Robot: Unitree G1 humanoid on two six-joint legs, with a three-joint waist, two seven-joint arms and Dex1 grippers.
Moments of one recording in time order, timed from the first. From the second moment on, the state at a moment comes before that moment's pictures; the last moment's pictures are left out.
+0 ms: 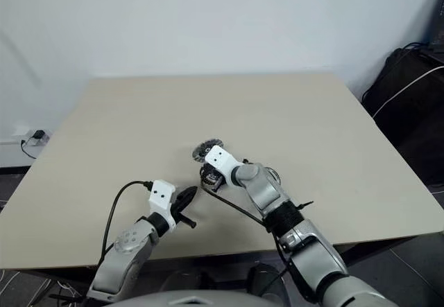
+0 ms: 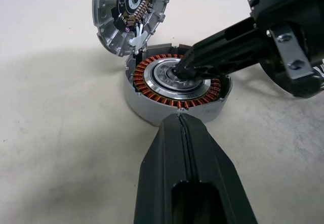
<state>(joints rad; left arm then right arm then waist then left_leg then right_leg) 0.21 0.18 -0.17 -0.17 -0.12 0.21 -0.38 -0.54 -0.15 0.48 0.30 -0.13 0.62 0.58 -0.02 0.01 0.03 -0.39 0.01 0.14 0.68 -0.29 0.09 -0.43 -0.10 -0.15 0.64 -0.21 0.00</state>
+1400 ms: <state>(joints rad) 0.19 0.19 -0.19 -0.17 -0.12 0.21 -0.38 -0.51 -0.11 0.46 0.23 -0.14 0.67 0.49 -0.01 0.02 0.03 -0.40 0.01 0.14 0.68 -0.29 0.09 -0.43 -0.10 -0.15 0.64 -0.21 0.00</state>
